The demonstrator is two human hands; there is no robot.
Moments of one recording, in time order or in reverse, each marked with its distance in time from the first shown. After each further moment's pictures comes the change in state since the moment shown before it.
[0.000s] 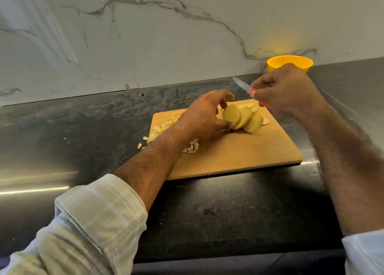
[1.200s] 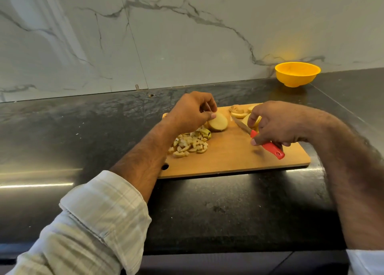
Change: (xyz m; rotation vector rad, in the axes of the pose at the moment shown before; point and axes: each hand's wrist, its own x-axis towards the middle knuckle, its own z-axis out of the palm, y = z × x) left_hand -0.016 -0.047 -0.032 -0.088 0.073 -0.080; right_hand -0.031 -0.043 0.004 -0.380 -0.662 0.138
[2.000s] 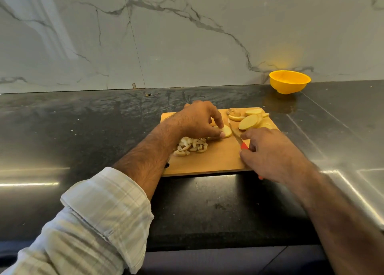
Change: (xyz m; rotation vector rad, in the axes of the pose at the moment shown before) left_hand -0.004 0.016 0.001 0.118 -0.255 0.020; right_hand -0.037 -0.015 0.068 0.034 0.329 0.020
